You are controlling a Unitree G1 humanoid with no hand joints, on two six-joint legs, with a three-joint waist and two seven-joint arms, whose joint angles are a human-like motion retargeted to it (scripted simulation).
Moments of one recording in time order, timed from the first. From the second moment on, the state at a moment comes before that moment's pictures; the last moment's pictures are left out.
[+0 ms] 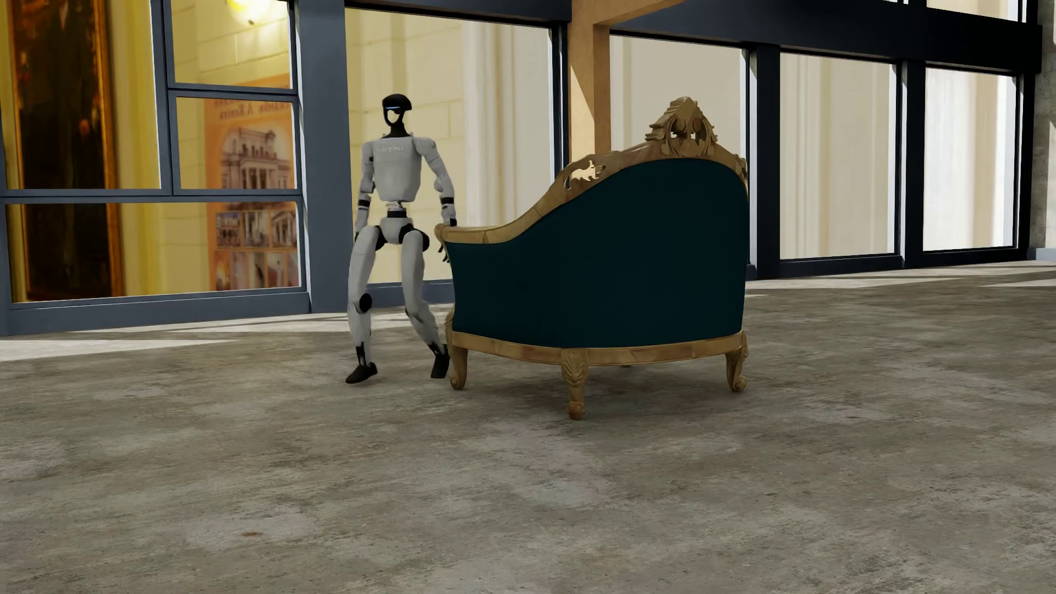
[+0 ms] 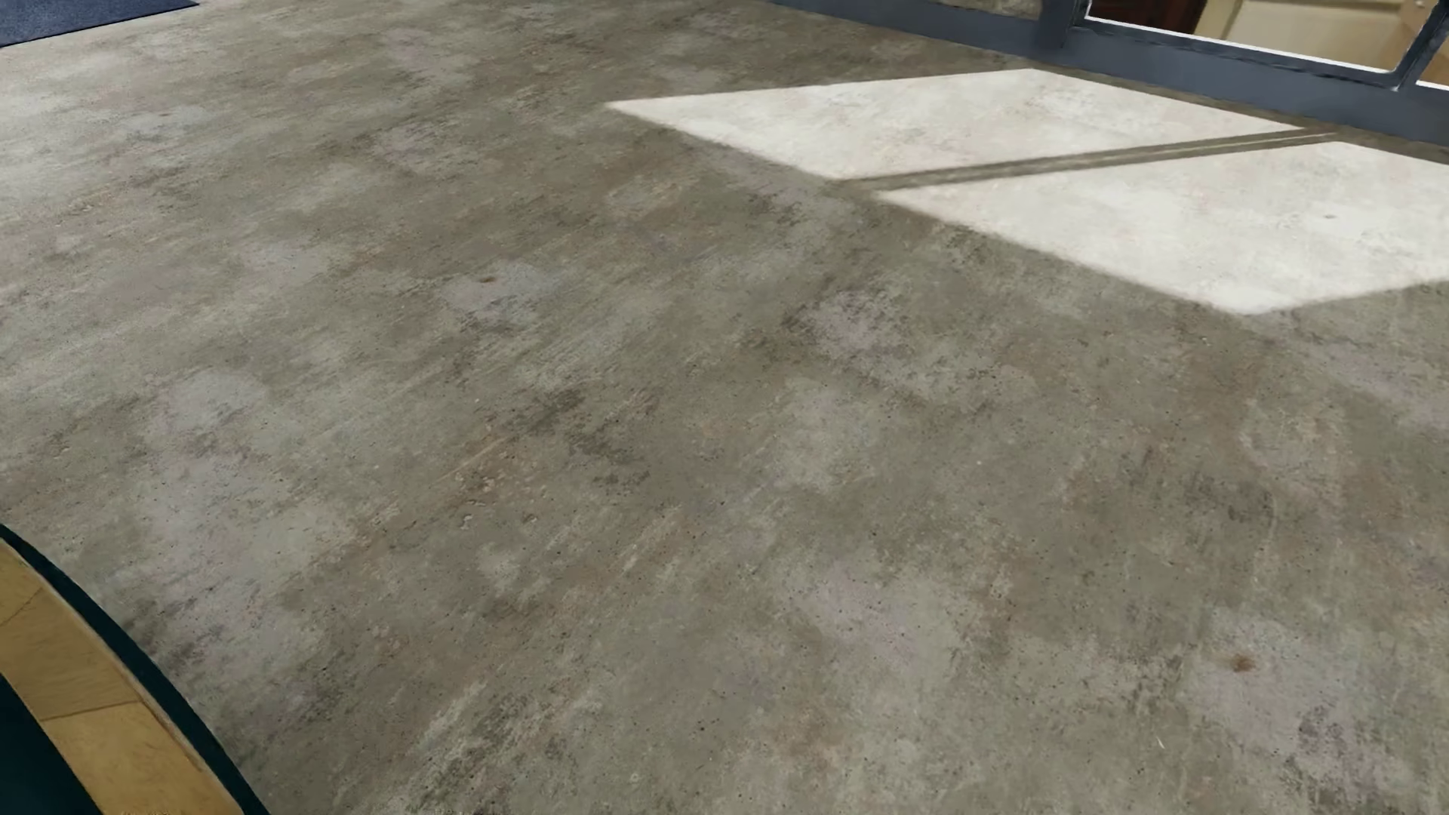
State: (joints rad) body -0.05 -0.40 0.03 0.04 0.01 0.04 0.00 0.00 -0.07 0.77 0.58 0.32 0.33 0.12 -0.10 0.40 -0.36 0.00 0.00 -0.41 0.60 1.10 0.92 0.00 0.00 0.00 0.00 0.00 0.00
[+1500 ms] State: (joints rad) body 0.12 -0.50 -0.13 0.00 -0.06 0.01 0.00 0.00 -0.02 0.53 0.41 0.20 0.34 -0.42 -0.18 0.43 -0.43 0.00 0.00 -0.45 0.51 0.90 0.88 0.00 0.00 0.00 0.00 0.00 0.00
